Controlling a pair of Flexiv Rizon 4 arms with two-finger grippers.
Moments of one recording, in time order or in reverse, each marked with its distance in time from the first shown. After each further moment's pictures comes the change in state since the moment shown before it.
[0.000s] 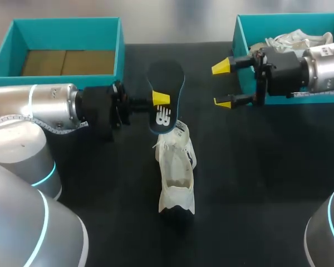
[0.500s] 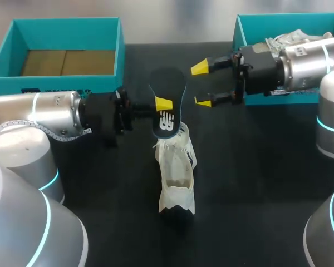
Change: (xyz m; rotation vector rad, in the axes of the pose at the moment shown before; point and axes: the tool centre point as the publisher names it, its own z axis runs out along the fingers) left arm 0.011 -0.006 0.005 -0.024 0.007 -0.026; right arm -0.005 0.015 0.043 0.030 0.004 -0.042
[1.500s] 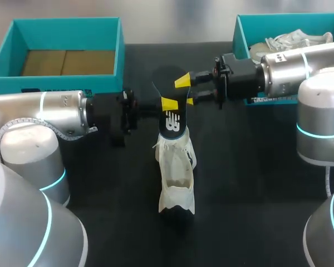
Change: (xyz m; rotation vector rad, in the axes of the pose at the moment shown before) left arm 0.011 0.008 0.011 -0.021 0.037 0.050; right arm -0.007 0.002 0.037 -0.026 0.009 0.084
